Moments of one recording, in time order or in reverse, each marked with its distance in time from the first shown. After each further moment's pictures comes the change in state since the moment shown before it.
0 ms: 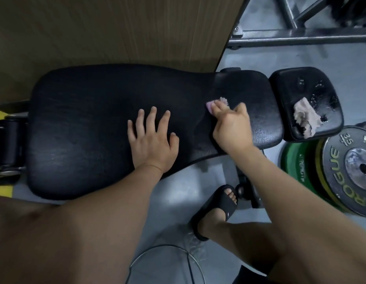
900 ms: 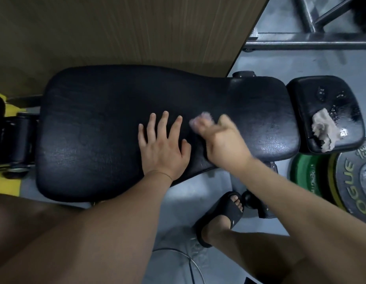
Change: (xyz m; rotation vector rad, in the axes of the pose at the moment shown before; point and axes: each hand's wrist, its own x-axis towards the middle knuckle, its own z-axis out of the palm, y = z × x) left_hand 0.002 0.001 0.001 0.010 -0.004 -0.008; right_hand 0.001 -0.039 0.004 -0.101 -0.113 -0.456
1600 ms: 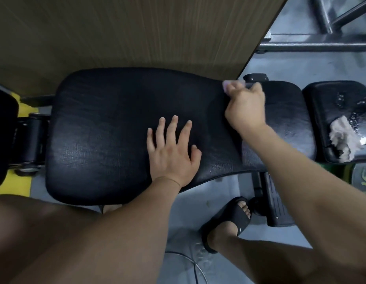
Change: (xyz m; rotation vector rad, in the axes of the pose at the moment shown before) left_hand 0.002 0.000 -0.002 0.004 -0.015 -0.011; right_hand 0.079 0.063 0.006 0.092 0.198 0.414
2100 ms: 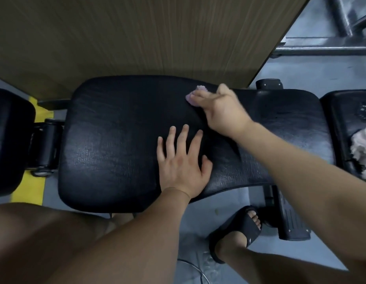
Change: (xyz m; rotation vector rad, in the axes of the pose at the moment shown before) left_hand 0.002 -0.001 -0.002 0.008 -0.022 0.004; right_hand 0.032 -0.051 0.019 0.084 -0.140 -0.525
